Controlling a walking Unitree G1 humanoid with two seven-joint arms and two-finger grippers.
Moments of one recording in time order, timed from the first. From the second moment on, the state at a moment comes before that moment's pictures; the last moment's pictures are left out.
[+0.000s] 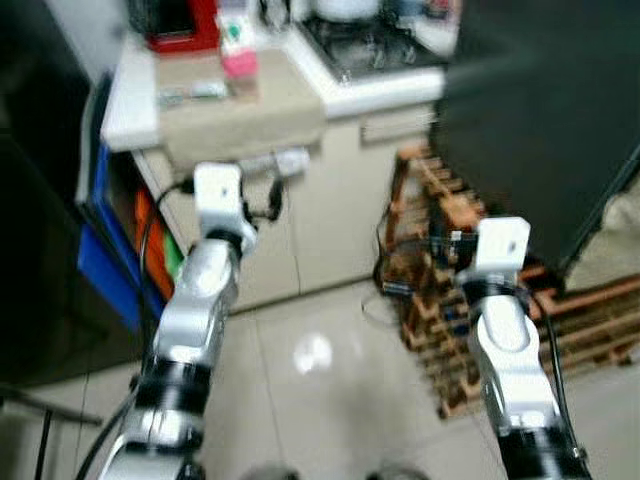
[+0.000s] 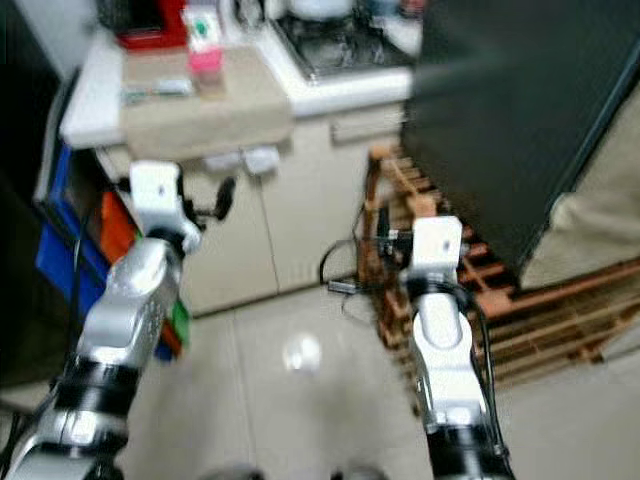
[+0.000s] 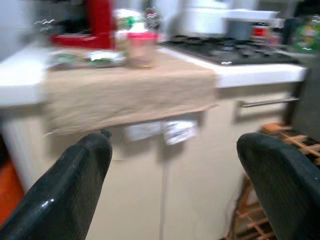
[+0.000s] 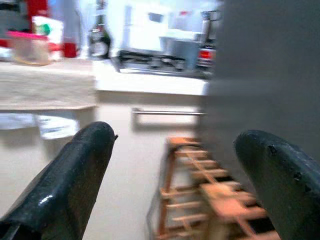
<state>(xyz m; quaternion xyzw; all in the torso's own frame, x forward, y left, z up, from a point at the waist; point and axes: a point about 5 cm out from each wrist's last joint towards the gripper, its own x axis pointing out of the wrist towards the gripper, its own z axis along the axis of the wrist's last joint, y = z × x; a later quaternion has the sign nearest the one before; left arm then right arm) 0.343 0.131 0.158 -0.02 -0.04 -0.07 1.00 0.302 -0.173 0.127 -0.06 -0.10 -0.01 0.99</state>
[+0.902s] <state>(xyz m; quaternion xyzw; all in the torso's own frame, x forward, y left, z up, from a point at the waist) 0.314 0.192 0.013 0.04 0.35 0.03 0.94 0.283 -0.181 -0.012 0.04 0.30 -0.05 0.95</state>
